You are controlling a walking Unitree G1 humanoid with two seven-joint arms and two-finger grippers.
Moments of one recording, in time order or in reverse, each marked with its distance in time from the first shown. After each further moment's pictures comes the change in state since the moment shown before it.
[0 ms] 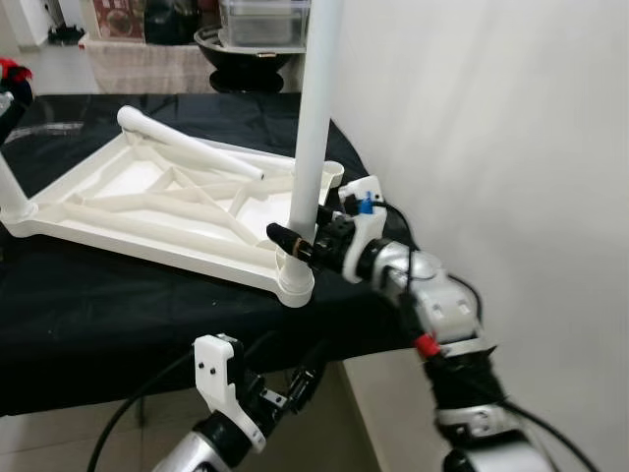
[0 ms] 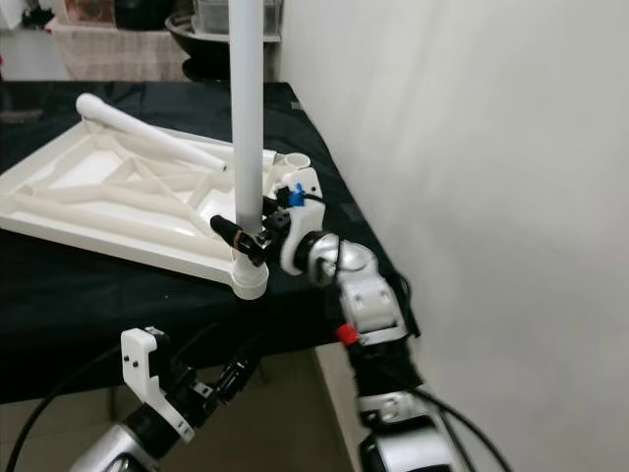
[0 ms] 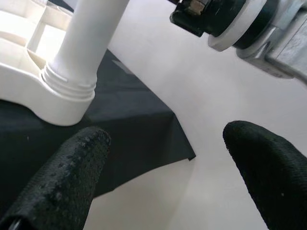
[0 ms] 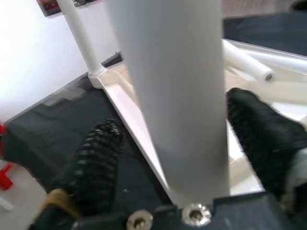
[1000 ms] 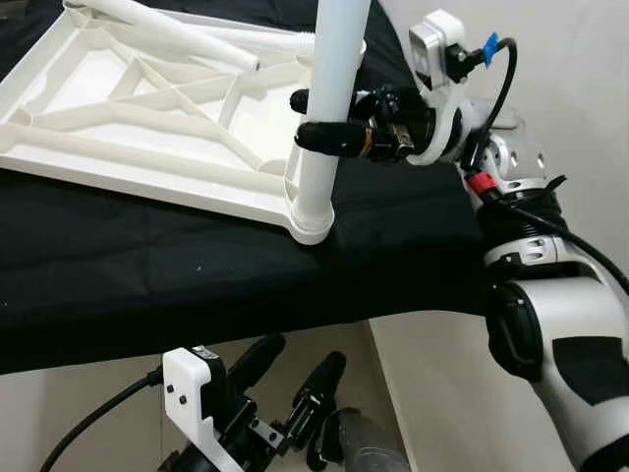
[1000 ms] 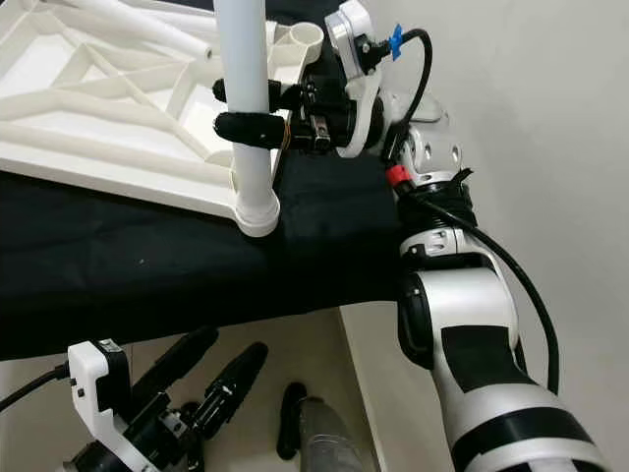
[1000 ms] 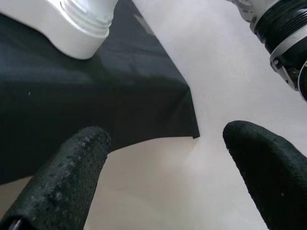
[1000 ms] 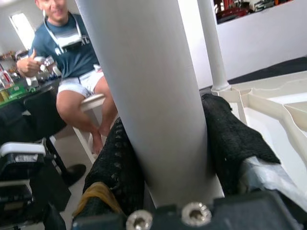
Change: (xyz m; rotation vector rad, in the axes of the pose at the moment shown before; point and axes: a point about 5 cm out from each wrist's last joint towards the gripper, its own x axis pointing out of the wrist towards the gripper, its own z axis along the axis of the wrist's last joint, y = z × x) left arm -0.034 -0.044 0.036 -0.015 -0.007 -0.037; right arm -0.015 -0.047 0.125 -0.245 -0.216 0.685
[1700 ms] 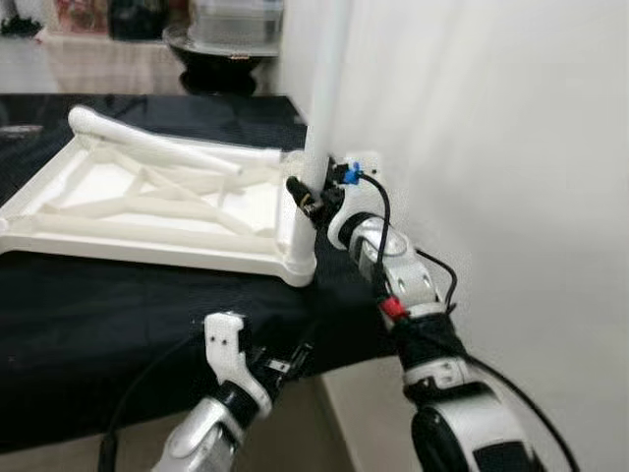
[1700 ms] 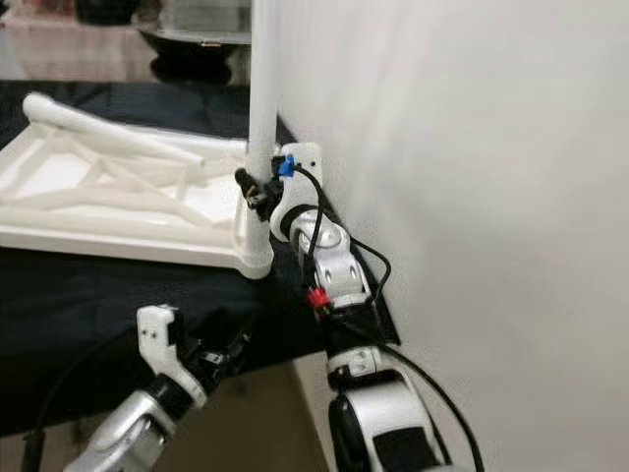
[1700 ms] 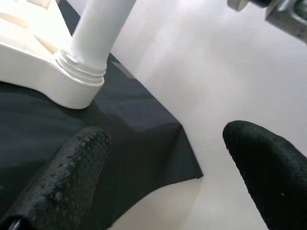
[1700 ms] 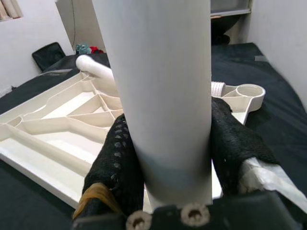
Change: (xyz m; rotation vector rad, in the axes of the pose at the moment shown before) left arm 0.070 0.073 -0.047 0.011 0.013 0.065; right arm 0.052 0.027 -0.131 0.197 0.303 -1.072
